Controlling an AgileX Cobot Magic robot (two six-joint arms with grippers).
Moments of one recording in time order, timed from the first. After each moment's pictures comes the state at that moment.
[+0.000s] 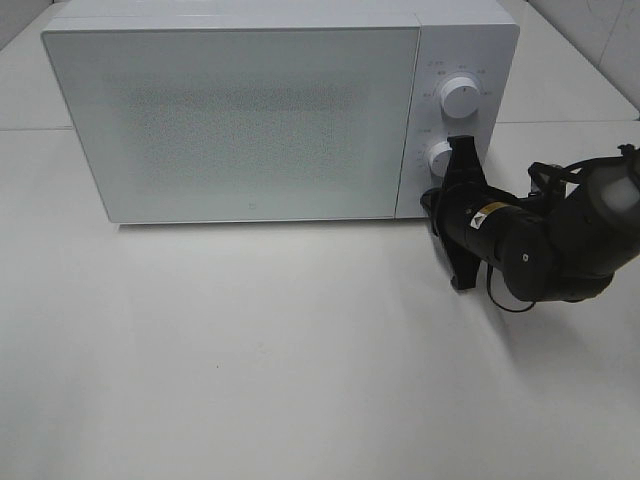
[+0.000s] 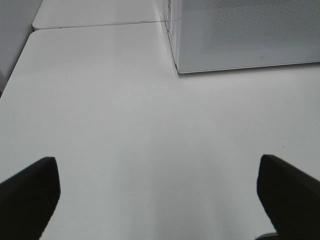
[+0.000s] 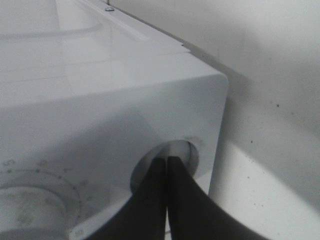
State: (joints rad) left arm -0.02 -0.01 -0.51 -0.04 1.06 0.11; right arm 0.42 2.13 -0.78 0.21 -0.90 1.46
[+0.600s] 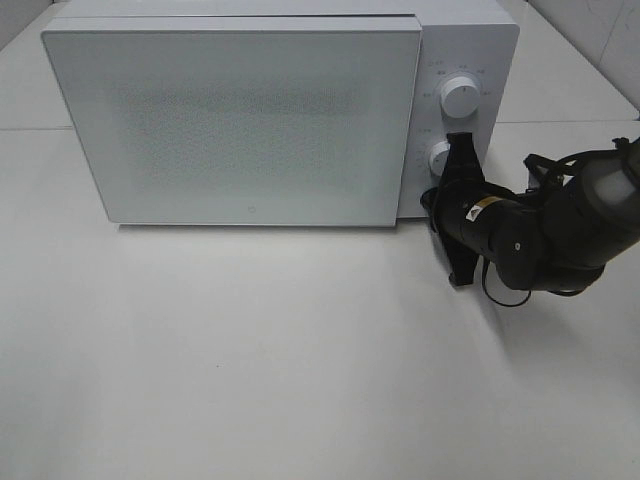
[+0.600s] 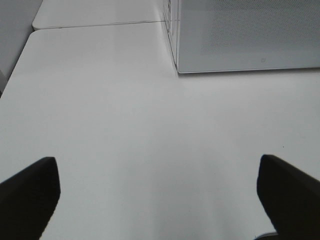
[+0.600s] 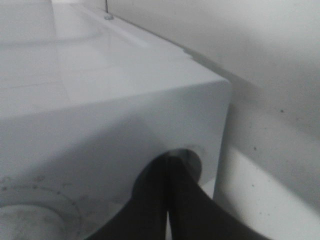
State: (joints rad) left arm -0.02 -0.01 -0.51 -0.04 1.06 0.11; right arm 0.42 2.13 -0.83 0.26 -0.84 1.43
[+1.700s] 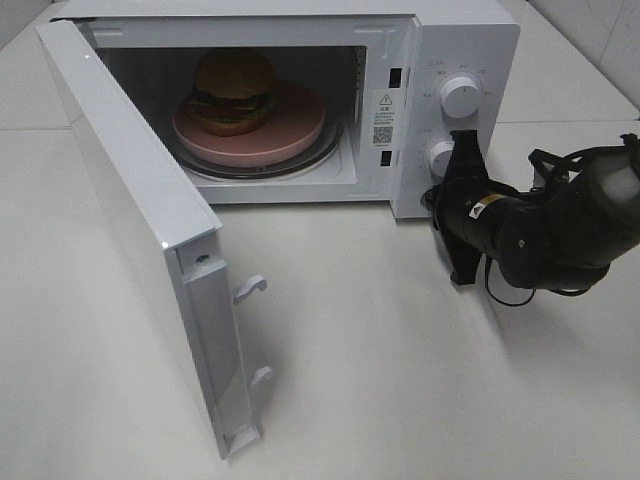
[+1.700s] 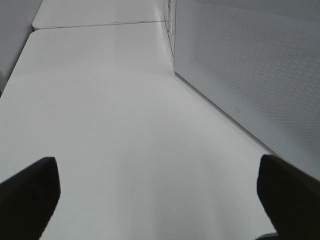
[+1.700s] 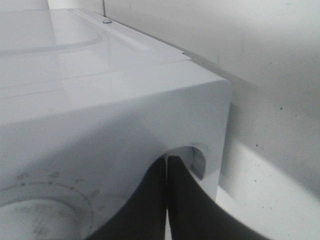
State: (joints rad) left arm -0.02 -0.01 -0.51 -0.04 1.06 0.11; right arm 0.43 2.10 -0.80 0.28 -0.83 1.44
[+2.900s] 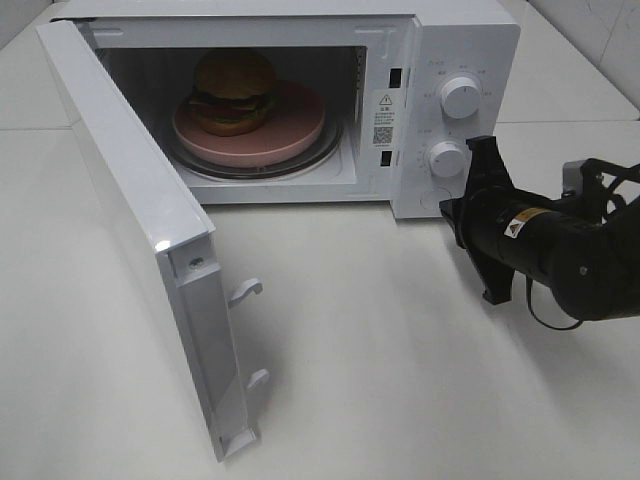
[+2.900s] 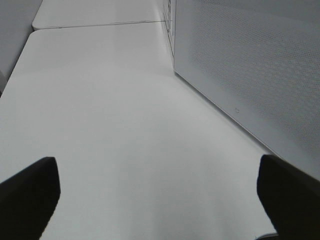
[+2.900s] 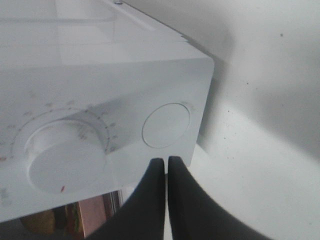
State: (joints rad) left arm -0.02 -0.01 -0.51 -0.04 1.06 0.11; right arm 0.43 1.93 -0.60 0.18 -0.84 1.36
